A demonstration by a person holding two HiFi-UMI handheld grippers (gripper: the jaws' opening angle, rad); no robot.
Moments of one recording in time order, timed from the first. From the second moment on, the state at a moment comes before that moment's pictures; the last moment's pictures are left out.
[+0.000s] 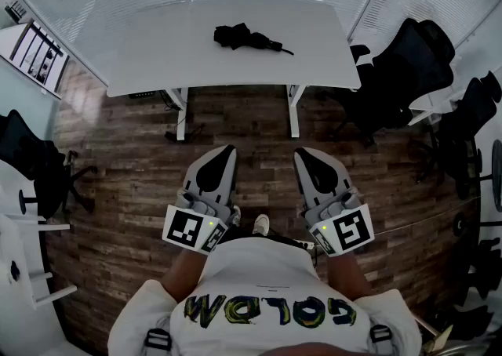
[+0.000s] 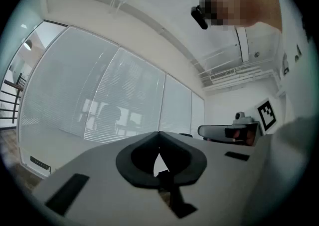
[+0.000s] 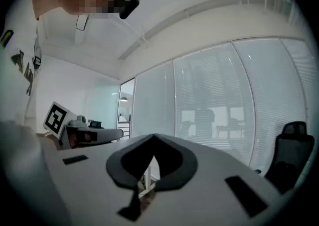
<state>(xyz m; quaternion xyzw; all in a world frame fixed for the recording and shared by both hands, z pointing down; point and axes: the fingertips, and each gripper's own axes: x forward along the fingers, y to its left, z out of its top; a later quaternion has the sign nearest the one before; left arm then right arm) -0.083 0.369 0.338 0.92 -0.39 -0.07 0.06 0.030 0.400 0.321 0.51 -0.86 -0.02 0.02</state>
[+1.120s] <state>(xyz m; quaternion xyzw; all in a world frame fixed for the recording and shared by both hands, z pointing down) -0.134 0.133 0.339 0.91 -0.39 -0.08 0.06 -0.025 0.159 0.311 0.50 -0.86 -0.04 0.03</state>
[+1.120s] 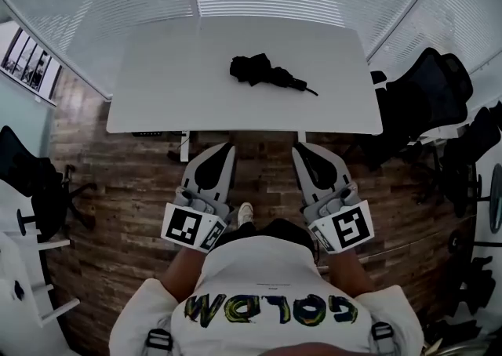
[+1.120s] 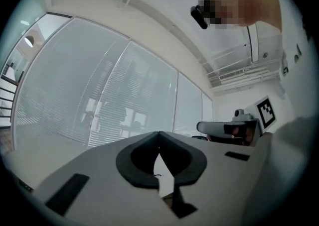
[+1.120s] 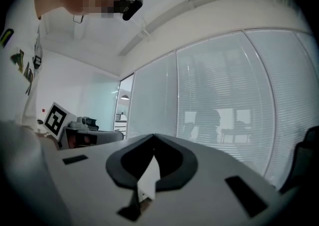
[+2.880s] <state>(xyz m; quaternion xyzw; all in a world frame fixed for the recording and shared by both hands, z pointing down) 0.026 -0.231 0.343 0.91 -0.41 -0.06 0.06 0.144 -0.215 0.339 0.47 -0.88 -0.02 0.05</state>
